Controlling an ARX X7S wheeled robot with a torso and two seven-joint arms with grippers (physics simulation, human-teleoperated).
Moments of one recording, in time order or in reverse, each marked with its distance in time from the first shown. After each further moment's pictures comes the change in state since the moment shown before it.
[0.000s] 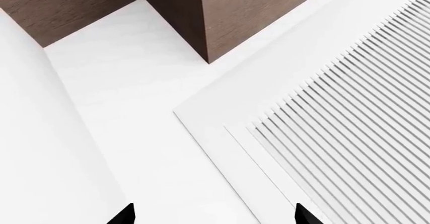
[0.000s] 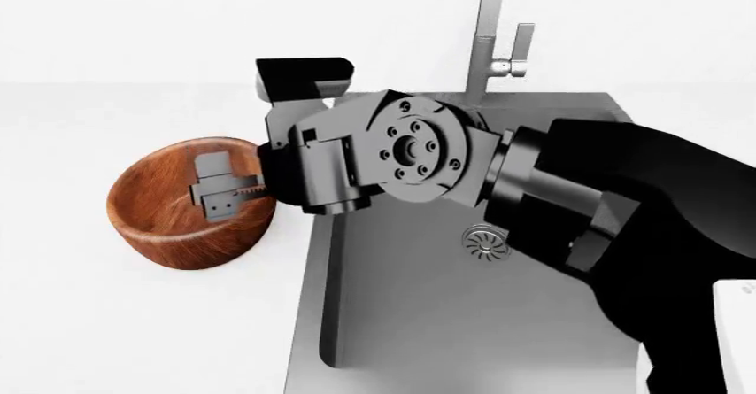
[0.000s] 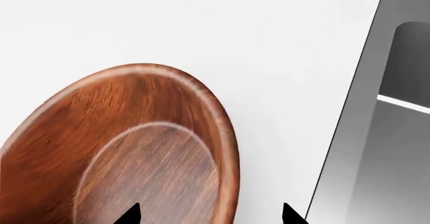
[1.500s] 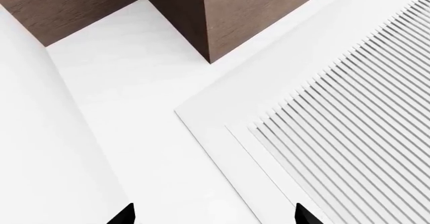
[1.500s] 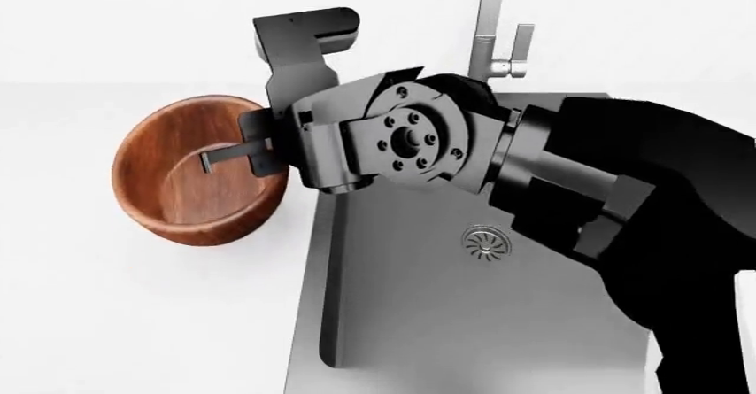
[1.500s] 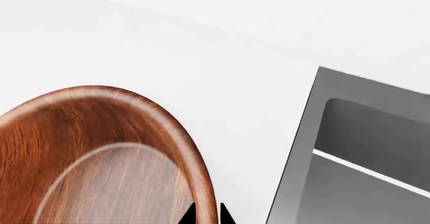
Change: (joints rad) left arm 0.002 -0.002 0.003 -0.002 -0.002 0.006 -0.006; right arm 0.055 0.000 -0.002 -0.003 -0.152 -0.039 0.043
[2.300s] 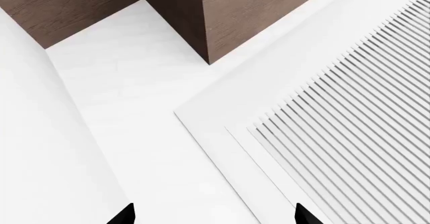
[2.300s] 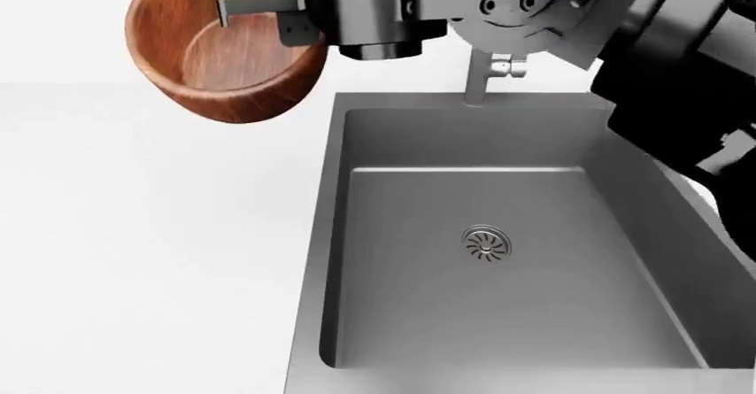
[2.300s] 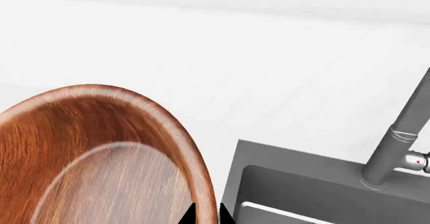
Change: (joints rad) left arm 0.006 -0.004 -0.003 0.009 0.002 0.002 -0.005; right arm 0.280 0.098 0.036 -0.010 0.138 0.020 0.174
